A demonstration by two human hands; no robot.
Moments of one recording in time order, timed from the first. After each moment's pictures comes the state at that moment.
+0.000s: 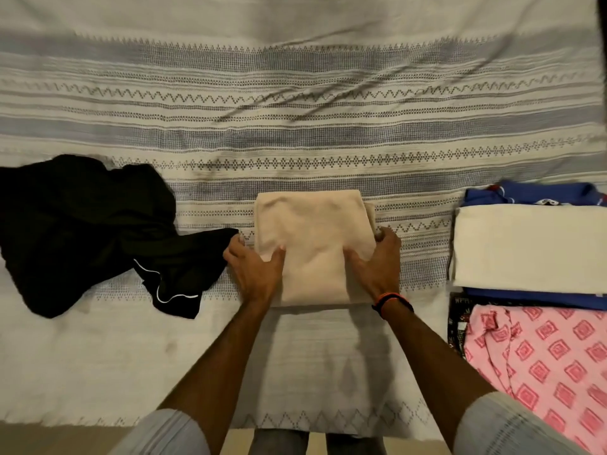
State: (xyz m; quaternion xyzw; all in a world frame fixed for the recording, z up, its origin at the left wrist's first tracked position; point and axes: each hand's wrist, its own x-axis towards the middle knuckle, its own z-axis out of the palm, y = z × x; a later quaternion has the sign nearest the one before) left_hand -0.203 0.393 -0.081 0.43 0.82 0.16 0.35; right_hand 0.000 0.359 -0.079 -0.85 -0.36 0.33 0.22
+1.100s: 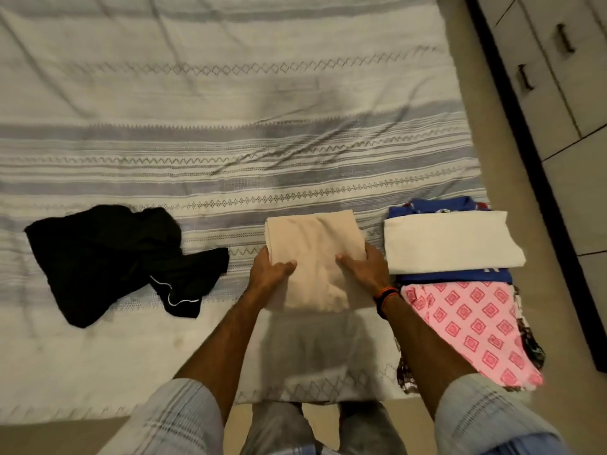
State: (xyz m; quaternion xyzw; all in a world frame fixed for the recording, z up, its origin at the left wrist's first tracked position) left_hand -0.162 0.360 0.068 0.43 0.66 0.18 0.59; right_hand 0.040 0.308 0.088 -0.81 -0.29 0.44 0.26
